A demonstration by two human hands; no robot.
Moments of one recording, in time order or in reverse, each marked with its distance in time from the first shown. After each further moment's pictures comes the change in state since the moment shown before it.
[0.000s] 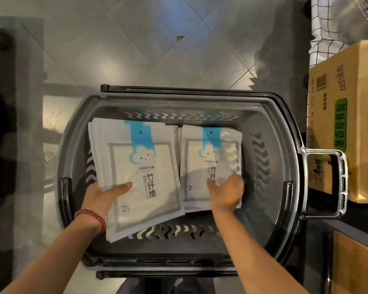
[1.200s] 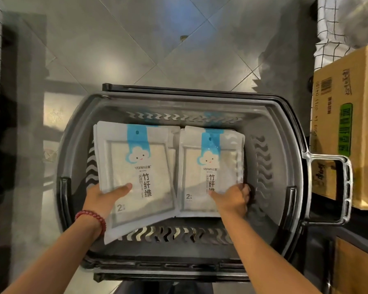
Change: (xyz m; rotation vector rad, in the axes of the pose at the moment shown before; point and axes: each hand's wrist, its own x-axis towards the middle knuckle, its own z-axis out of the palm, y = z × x) left_hand 0.001 -0.002 0.004 0.019 0.032 -0.037; right_hand 0.015 0.014 -0.008 -0.264 -0.166 0.148
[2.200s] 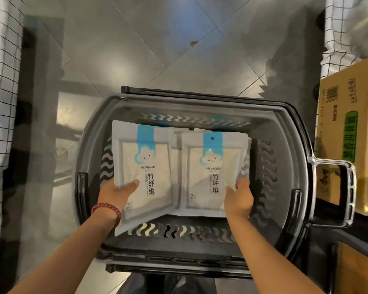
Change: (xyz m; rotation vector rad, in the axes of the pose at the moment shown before) left_hand 0.003 -0.002 0.001 0.129 0.061 0.060; right_hand -0.011 -0.002 0.000 0.235 0.197 -0.199
